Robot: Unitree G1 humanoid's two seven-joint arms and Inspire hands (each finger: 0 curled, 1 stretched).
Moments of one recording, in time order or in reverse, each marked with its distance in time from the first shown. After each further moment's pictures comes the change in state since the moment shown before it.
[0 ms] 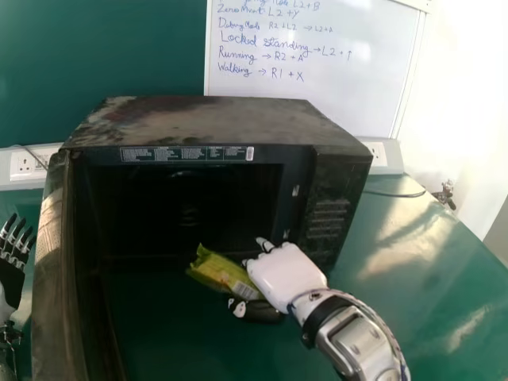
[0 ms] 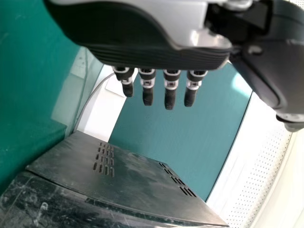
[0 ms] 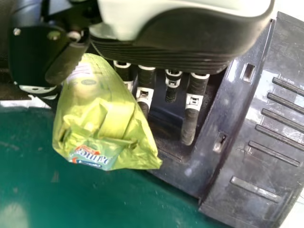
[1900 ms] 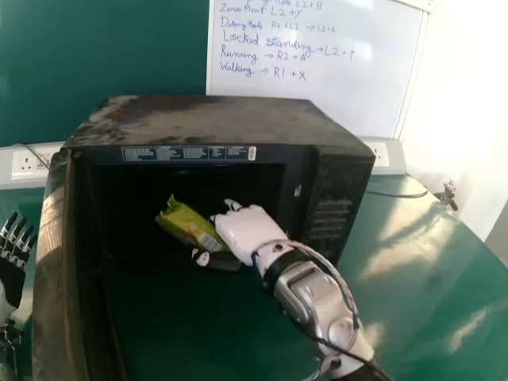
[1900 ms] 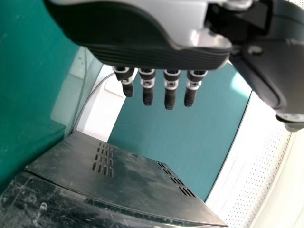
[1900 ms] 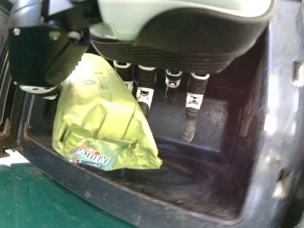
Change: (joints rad) left arm -0.008 0.000 0.000 0.005 0.000 -0.003 -0.007; right arm -0.301 0.191 0.110 0.442 0.080 0.083 -0.221
